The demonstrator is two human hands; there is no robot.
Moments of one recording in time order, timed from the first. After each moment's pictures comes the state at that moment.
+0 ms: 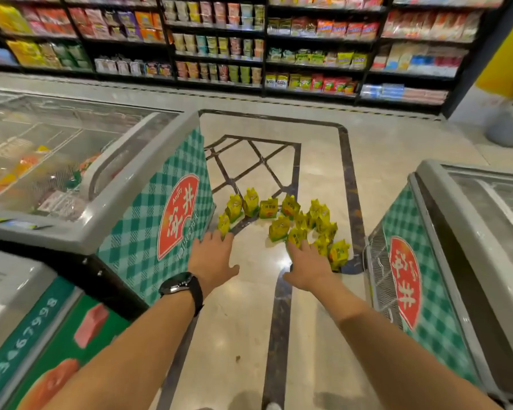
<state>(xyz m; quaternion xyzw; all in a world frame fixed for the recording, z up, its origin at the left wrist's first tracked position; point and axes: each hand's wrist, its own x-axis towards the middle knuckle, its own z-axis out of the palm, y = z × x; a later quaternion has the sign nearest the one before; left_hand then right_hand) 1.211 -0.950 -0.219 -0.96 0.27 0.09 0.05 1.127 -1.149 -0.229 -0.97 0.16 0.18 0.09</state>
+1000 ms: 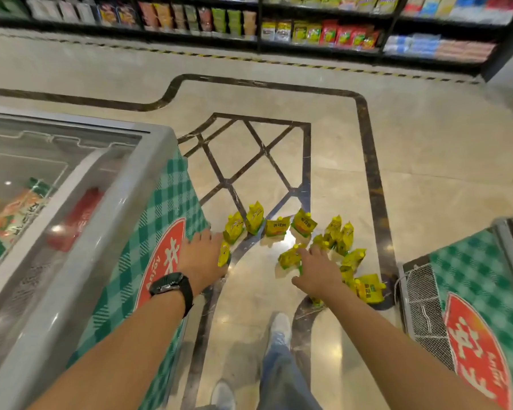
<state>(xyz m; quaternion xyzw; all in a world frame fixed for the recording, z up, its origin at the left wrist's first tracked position) 1.666 -1.062 -0.300 -0.94 0.28 0.19 0.09 1.544 -1.280 -0.319 -0.93 0.21 0.26 0.12</state>
